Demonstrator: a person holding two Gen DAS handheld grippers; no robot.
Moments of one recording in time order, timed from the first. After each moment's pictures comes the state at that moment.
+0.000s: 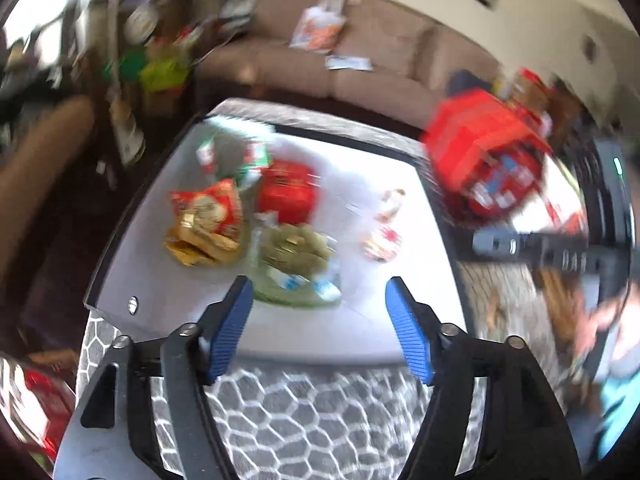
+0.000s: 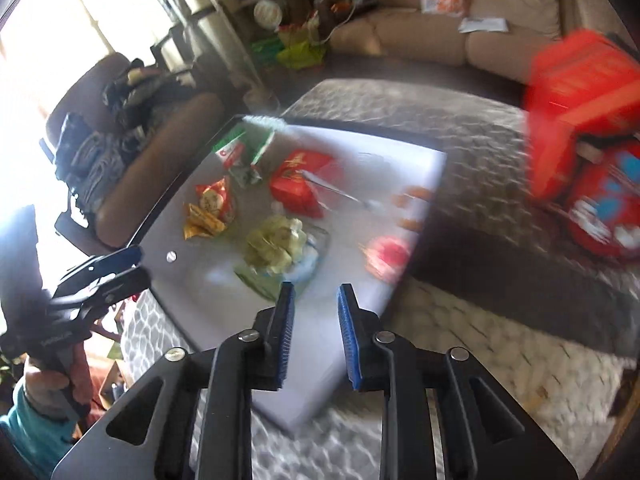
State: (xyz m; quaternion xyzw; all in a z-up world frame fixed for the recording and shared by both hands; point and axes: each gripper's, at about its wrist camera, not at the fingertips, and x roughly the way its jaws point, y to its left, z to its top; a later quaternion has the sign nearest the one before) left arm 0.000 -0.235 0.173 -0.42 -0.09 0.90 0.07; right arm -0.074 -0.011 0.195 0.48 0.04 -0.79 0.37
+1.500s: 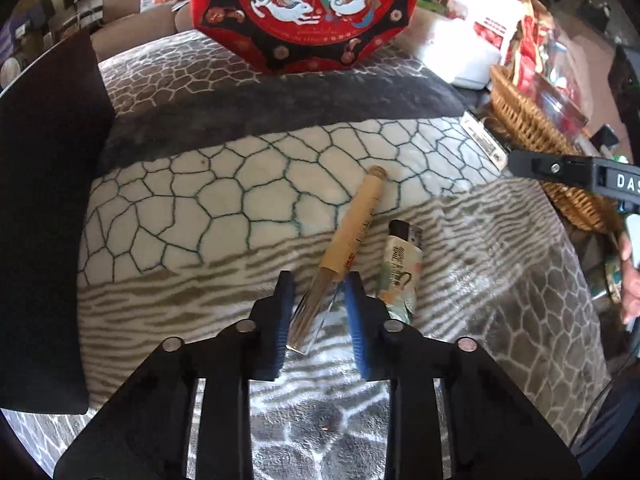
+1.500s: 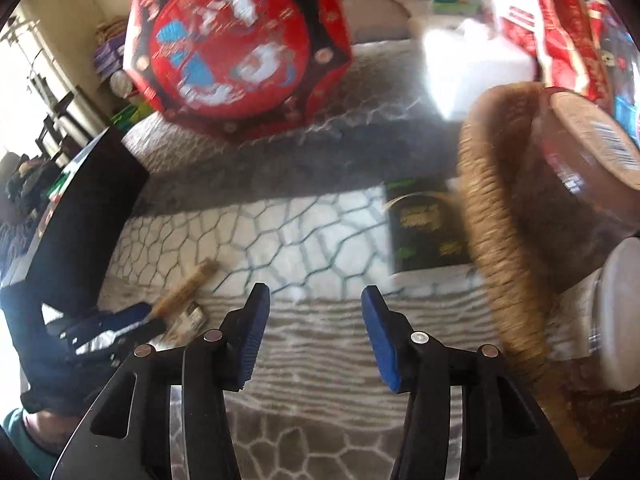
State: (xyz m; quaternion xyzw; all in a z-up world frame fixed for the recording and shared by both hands) left arm -0.049 0.065 0.023 -0.50 0.02 0.85 0.17; right arm -0.092 0.299 0.070 0.49 -0.06 -0.85 0.19
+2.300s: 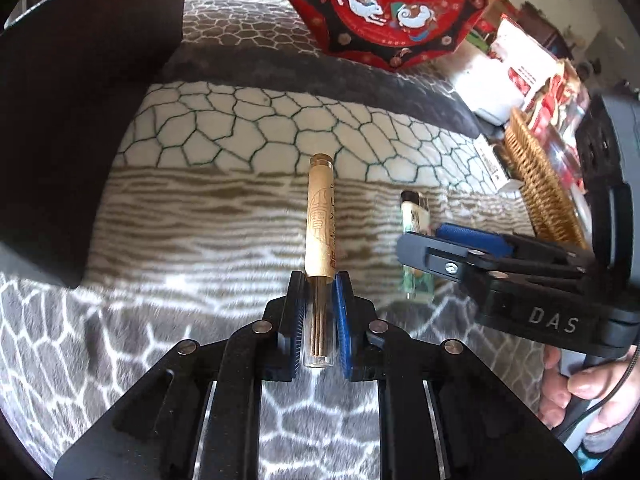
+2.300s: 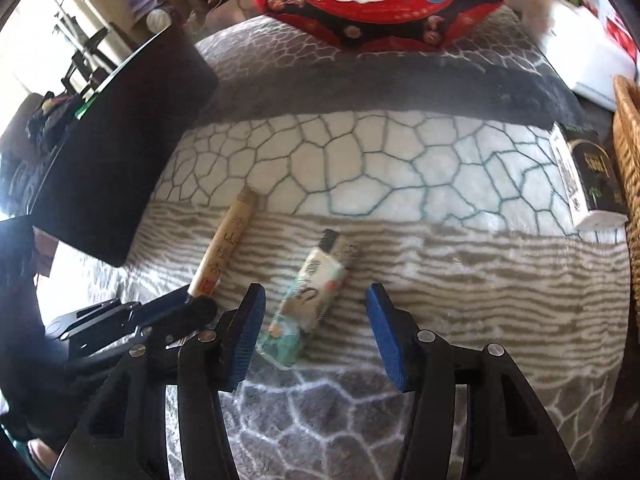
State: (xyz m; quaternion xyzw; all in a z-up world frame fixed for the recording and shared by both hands) left arm -0.009 0.023 0.022 -0.53 -0.10 0.83 0.13; right arm -0.058 0.189 0.039 0.55 0.00 -0.80 0.25
